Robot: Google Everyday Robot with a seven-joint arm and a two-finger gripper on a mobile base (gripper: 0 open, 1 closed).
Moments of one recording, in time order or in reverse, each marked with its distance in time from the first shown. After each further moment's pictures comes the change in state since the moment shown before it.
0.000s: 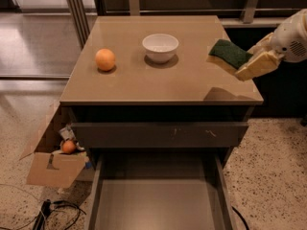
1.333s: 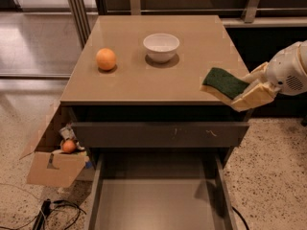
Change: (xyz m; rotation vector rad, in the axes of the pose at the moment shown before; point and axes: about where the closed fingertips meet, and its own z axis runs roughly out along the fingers) arm 0.033 0.067 0.005 -0.039 0.026 0.000
